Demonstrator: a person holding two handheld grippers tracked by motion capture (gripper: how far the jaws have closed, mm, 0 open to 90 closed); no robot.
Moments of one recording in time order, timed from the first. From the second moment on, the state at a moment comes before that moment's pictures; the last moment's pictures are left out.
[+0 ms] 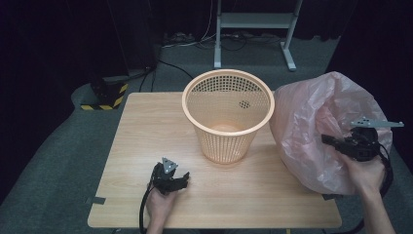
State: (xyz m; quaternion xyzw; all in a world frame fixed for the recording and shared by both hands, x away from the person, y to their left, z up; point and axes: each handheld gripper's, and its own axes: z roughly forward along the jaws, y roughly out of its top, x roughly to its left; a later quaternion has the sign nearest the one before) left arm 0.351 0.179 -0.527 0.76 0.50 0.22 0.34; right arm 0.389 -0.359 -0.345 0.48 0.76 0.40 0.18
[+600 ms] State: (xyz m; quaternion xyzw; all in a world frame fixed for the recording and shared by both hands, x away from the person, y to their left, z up) left arm 0.351 0.179 -0.527 0.76 0.50 0.22 0.34; right arm 0.377 -0.362 -0.317 0.46 0.75 0.42 0.19
